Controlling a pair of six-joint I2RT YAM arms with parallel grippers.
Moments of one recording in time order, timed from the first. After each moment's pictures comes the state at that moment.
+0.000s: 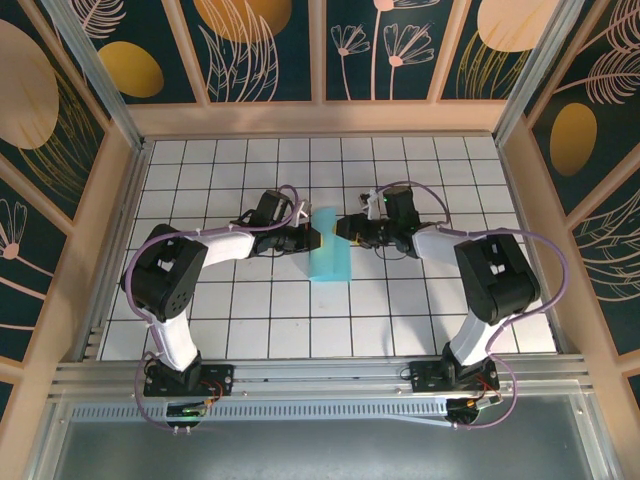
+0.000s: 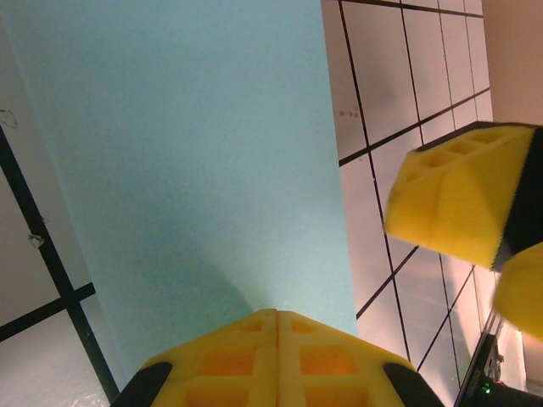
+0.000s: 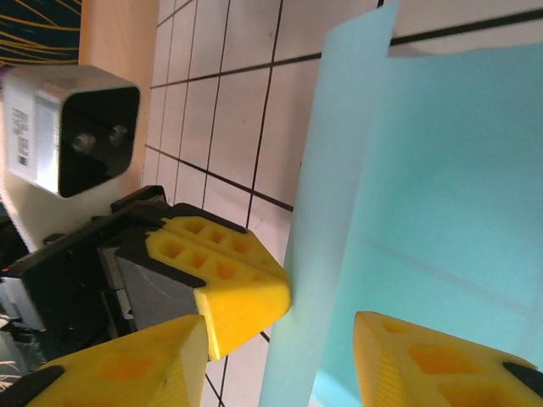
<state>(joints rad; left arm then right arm) -0.54 1.83 0.97 0.05 0.59 -0.63 0.41 1.72 0.84 0.19 -0.76 0.68</state>
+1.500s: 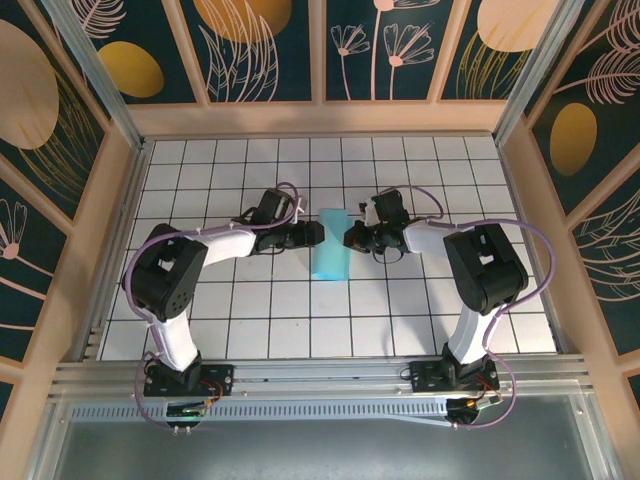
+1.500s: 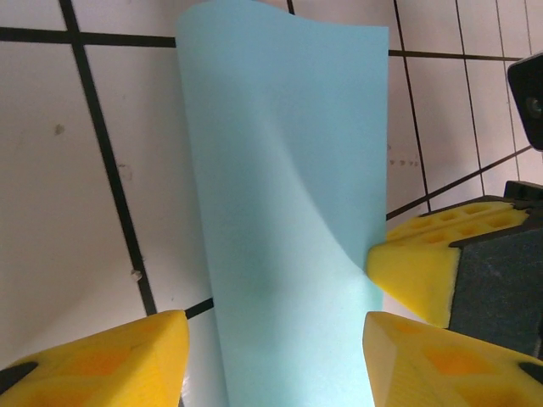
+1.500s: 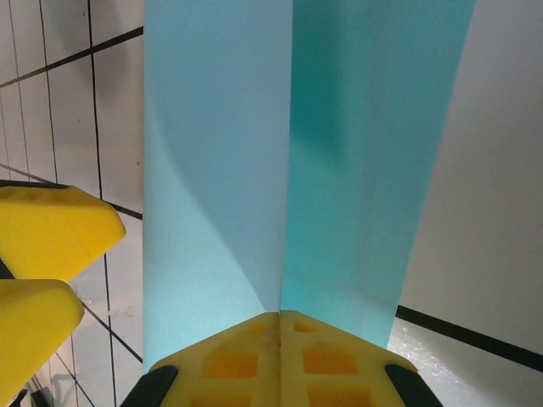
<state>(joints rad) -0.54 1.84 1.01 0.02 0.42 -0.63 0.44 1.79 0.92 -0.05 -0.52 0.61</state>
